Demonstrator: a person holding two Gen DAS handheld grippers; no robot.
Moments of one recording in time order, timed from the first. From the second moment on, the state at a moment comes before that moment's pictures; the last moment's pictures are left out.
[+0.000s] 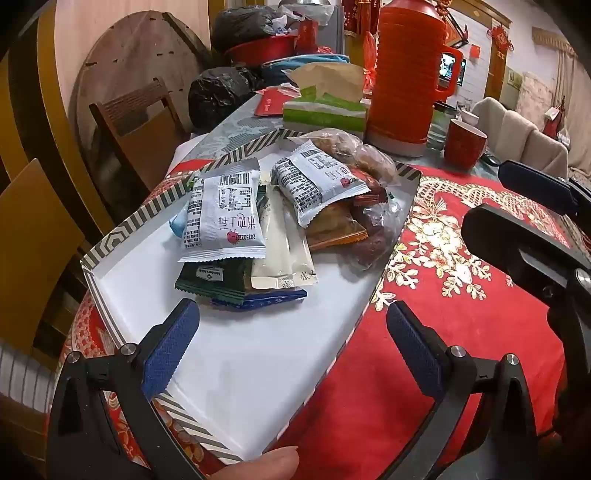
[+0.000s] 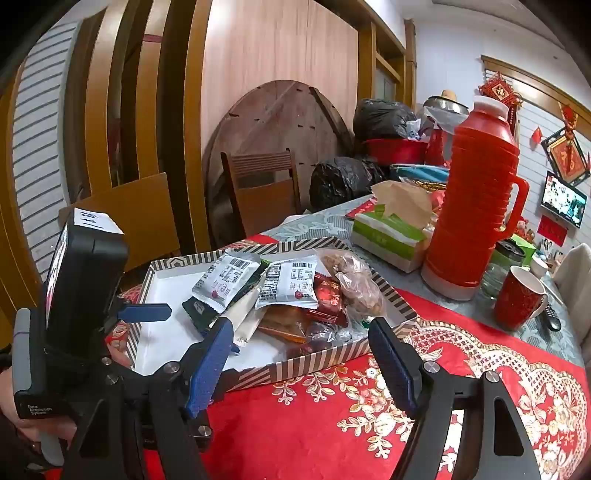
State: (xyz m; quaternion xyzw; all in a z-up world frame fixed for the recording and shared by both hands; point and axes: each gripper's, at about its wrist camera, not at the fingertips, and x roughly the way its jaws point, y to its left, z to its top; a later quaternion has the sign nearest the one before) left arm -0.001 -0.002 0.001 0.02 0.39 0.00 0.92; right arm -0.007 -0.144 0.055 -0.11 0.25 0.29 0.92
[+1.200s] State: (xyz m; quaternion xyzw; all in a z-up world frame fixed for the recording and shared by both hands) left arm 0.005 -0.207 -0.025 0.10 0.45 -0.23 0.86; right arm -0.020 -0.381 0.001 -0.06 0.41 0.05 0.91
